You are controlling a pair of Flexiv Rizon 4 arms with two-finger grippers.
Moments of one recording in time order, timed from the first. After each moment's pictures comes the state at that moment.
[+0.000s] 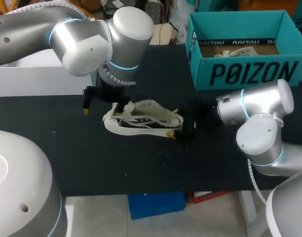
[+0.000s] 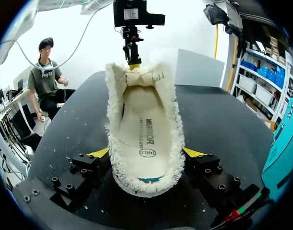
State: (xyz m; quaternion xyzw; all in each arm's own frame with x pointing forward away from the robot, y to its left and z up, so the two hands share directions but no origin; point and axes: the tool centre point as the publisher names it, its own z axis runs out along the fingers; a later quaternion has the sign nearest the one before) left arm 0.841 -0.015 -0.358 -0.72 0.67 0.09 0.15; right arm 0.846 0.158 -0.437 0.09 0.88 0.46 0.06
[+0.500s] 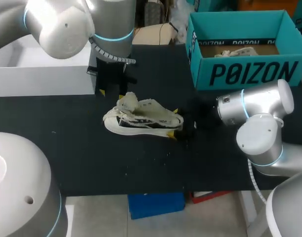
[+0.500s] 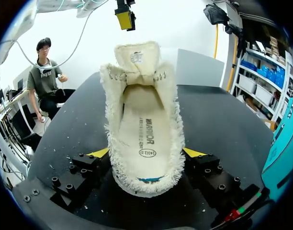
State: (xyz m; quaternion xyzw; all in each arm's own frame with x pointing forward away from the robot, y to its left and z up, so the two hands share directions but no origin) left arm 0.831 -0.063 -0.264 -0.60 0.80 -0.01 0.08; right arm 0.846 0.158 -0.437 0.09 0.88 0.46 0.06
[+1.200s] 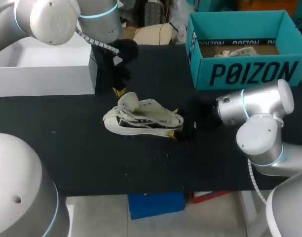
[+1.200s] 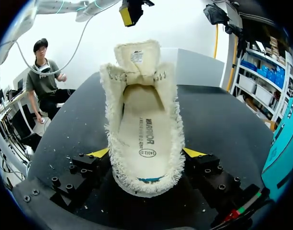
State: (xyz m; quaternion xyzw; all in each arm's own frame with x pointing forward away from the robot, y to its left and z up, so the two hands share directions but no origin) left arm 0.832 -0.087 -0.263 -0.34 0.94 -0.06 -0.08; right arm 0.846 0.158 -0.437 0.09 0.88 0.46 0.06
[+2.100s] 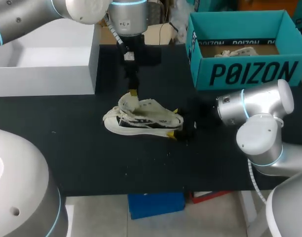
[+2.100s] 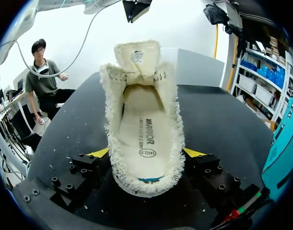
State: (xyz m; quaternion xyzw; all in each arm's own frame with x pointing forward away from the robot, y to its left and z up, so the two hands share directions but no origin) left arm 0.836 -0.122 -0.266 0.09 0.99 -0.02 -0.14; right arm 0.846 0.158 -0.437 0.09 0.88 0.46 0.06
